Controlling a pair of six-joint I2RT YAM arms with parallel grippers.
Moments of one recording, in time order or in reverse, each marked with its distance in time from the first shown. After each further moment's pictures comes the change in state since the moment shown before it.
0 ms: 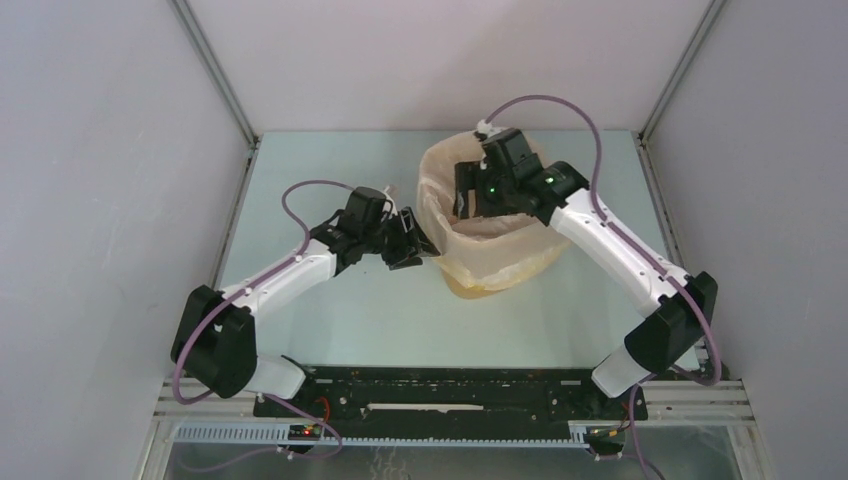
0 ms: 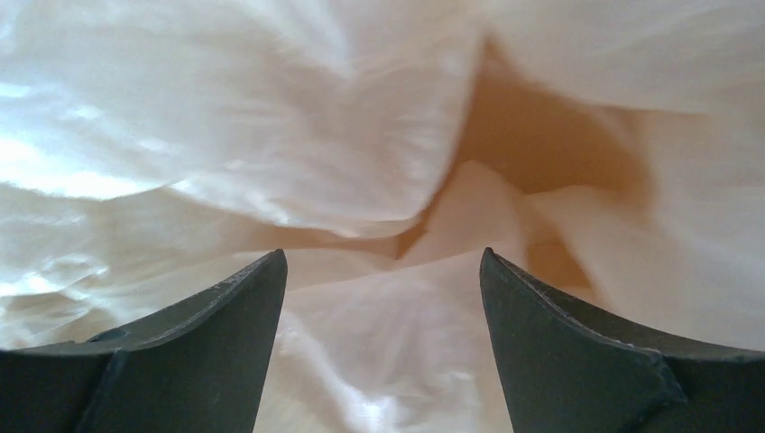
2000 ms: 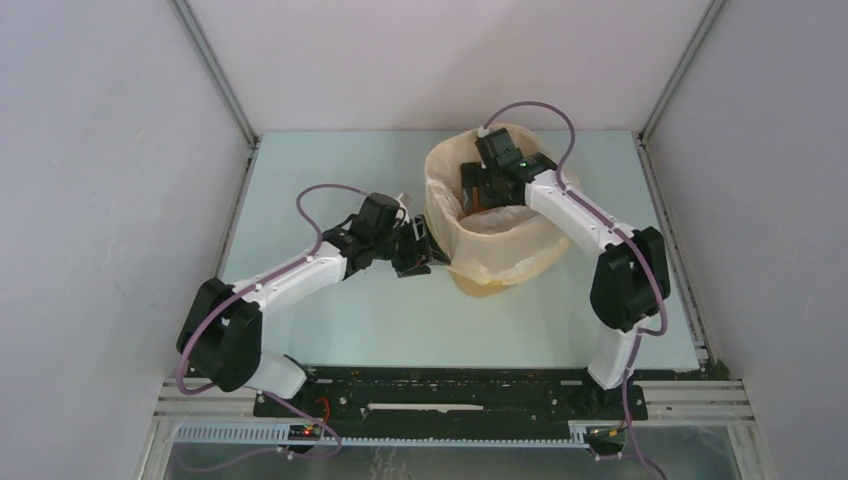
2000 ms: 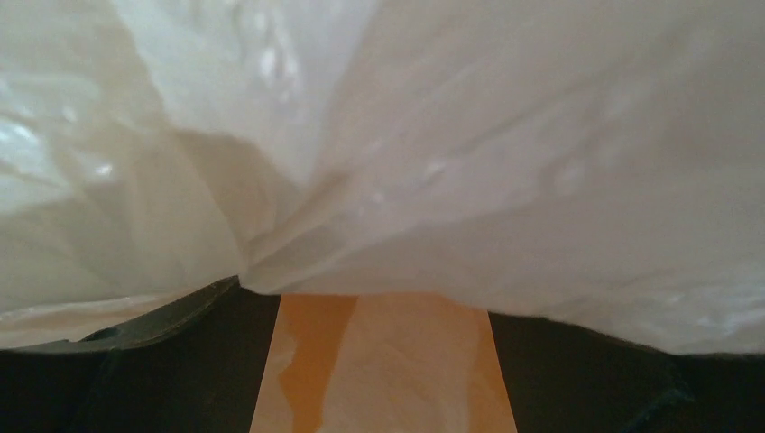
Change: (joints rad) left arm -0.069 0.038 -0.007 0.027 -0.003 -0.016; right arm -0.141 0.228 -0.012 0.106 0.079 -0.063
